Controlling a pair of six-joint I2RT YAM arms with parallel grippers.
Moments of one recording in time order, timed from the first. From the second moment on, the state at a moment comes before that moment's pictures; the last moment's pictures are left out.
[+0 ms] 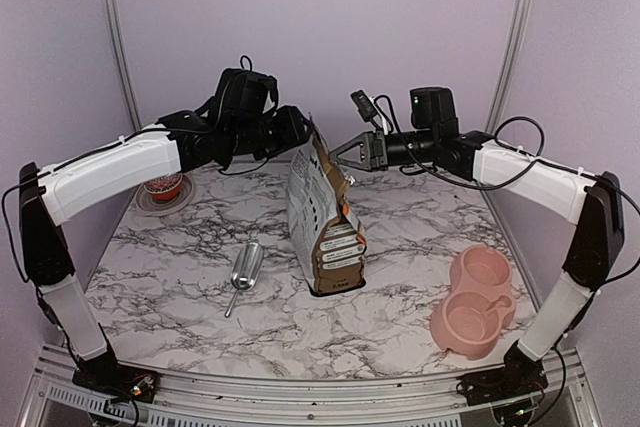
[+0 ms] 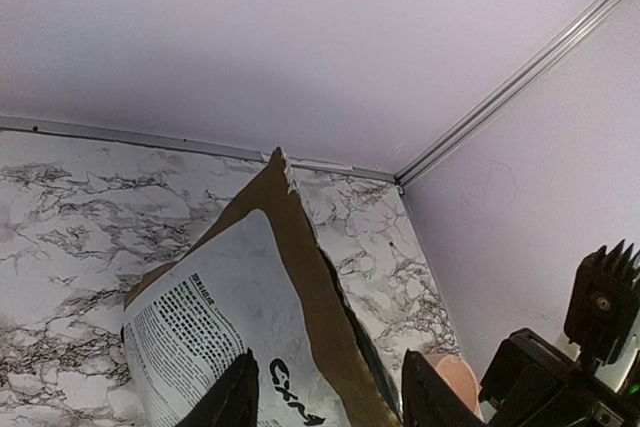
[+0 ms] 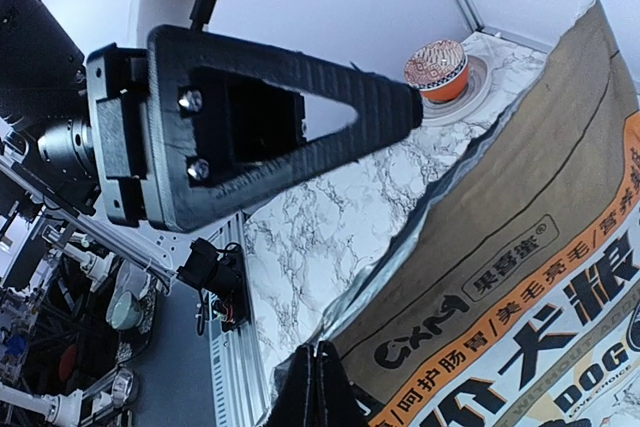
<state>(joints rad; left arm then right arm) -0.82 1.74 1.70 -0.33 -0.21 -0.74 0.57 1.66 1.45 -0.13 -0.89 0.39</state>
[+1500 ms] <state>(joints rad) -0.85 1.80 1.77 -0.44 -0.21 -0.74 0.56 1.66 1.45 -0.16 -0.88 0.34</state>
